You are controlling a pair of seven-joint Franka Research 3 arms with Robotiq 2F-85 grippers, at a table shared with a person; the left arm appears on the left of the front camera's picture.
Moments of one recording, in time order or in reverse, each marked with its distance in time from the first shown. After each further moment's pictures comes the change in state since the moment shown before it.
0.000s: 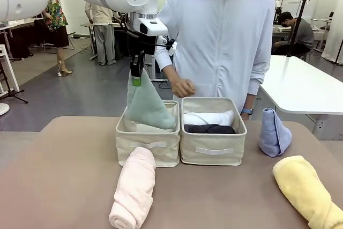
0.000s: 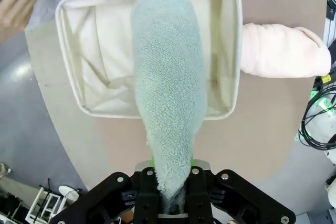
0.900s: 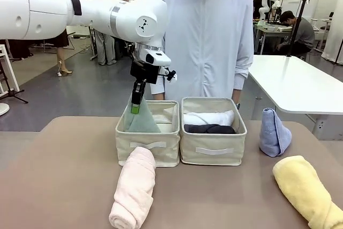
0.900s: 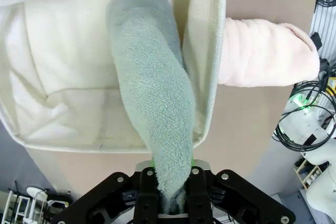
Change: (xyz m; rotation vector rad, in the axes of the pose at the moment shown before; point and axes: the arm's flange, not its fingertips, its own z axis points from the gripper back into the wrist) left arm 0.016 -0.013 -0.091 -0.206 0.083 0.032; right arm 0.000 0.000 0.000 0.000 0.000 0.000
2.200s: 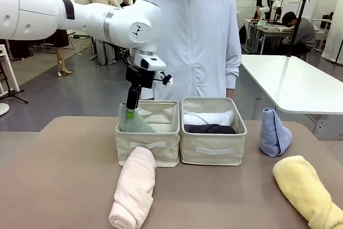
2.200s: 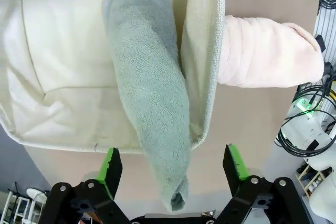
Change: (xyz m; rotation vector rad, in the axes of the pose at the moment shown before) left arm -0.013 -0.007 -0.007 0.023 -0.031 0.009; right arm 0.000 0.000 0.000 0.000 0.000 0.000
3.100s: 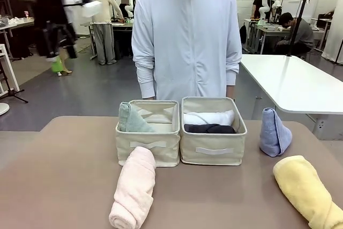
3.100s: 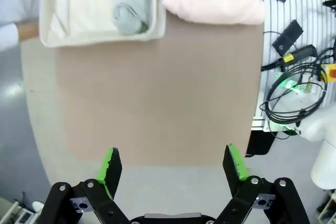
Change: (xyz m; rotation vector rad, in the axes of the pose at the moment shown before) left arm -0.234 -0.126 0.119 0.146 -0.279 -0.003; right arm -0.001 -0.001 0.000 0.000 -0.001 -0.002
